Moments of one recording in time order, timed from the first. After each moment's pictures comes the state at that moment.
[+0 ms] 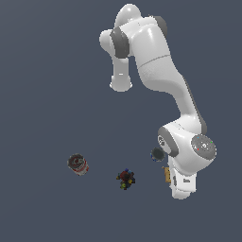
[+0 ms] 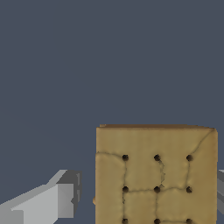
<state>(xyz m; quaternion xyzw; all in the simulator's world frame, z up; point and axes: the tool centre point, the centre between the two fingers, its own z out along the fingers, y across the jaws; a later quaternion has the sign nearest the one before) 0.144 0.230 0.010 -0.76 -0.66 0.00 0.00</state>
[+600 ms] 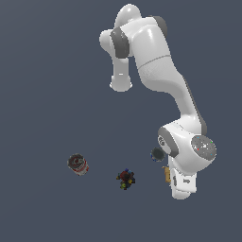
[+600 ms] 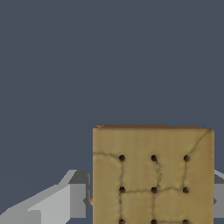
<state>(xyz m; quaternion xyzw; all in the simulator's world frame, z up) 0.145 0.230 0.010 -0.76 -0.65 0.00 0.00</state>
